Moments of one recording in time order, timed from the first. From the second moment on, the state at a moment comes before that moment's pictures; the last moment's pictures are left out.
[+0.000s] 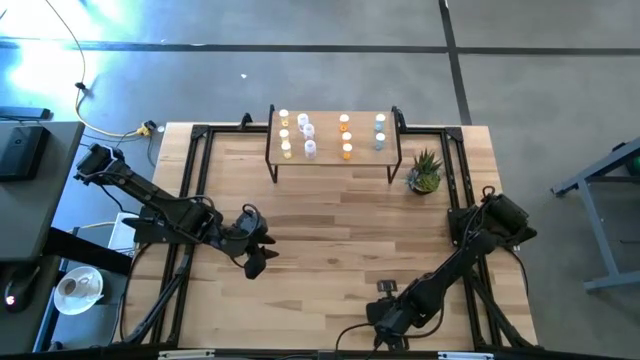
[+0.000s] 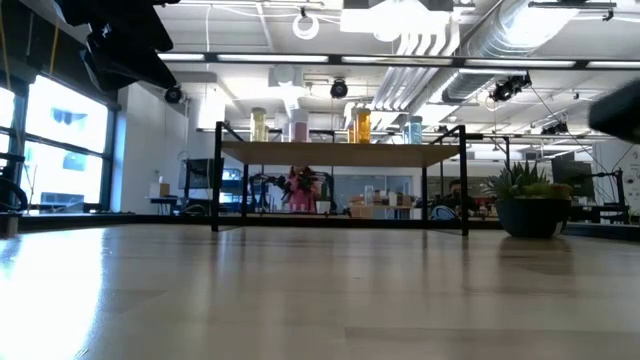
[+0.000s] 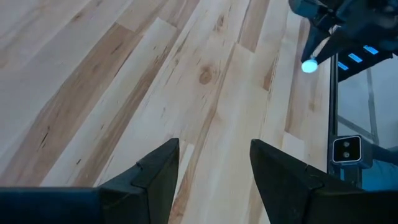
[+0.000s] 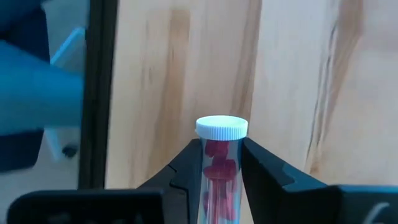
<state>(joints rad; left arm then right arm) -0.36 1.16 0.77 -0.40 -0.33 -0.83 0.78 1.89 1.19 -0.49 0.06 0.68</state>
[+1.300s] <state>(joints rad) -0.36 1.16 0.76 -0.35 -0.55 -0.47 0.78 1.89 1.71 -1.42 1.25 0.92</state>
